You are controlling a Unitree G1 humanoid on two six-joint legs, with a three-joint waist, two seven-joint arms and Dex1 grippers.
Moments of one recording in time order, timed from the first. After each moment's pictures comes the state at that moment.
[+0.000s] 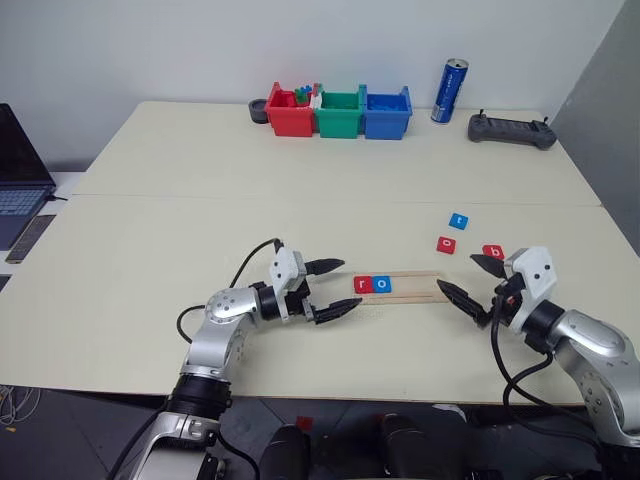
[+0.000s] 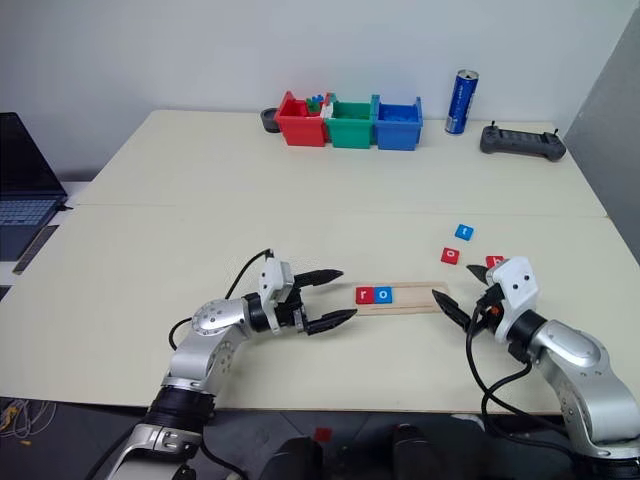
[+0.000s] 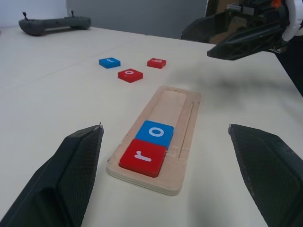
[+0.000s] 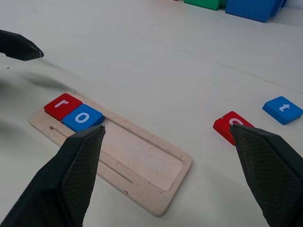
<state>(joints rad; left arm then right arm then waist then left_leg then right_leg) -0.36 0.30 -0.08 0.19 -0.28 0.07 -1.11 -0.01 -0.59 -0.18 -0.42 0.42 0.49 0.60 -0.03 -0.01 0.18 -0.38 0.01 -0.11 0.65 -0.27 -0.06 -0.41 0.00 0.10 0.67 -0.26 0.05</state>
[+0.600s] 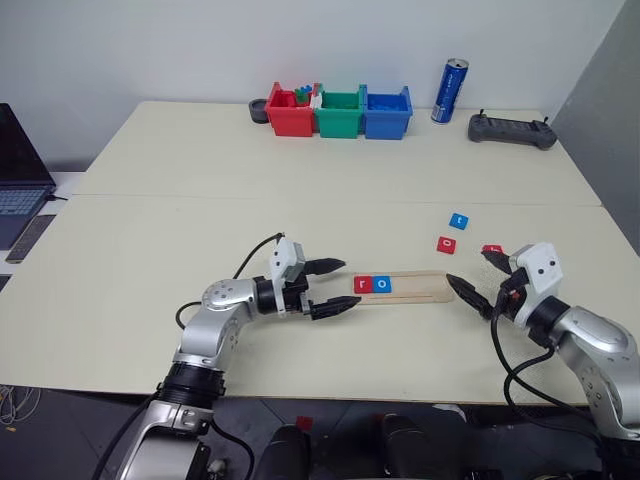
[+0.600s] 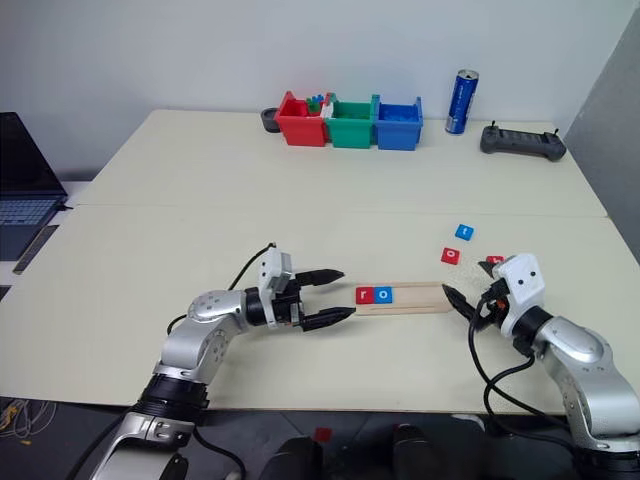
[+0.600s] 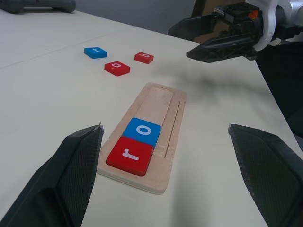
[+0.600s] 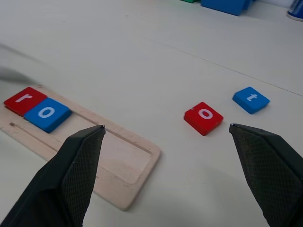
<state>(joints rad) -0.41 0.35 -0.09 0.16 -0.35 0.22 -1.15 -0.02 -0.59 -0.20 -0.36 0.37 0.48 0.54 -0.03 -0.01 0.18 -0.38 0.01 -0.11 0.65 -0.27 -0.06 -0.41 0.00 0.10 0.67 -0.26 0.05</state>
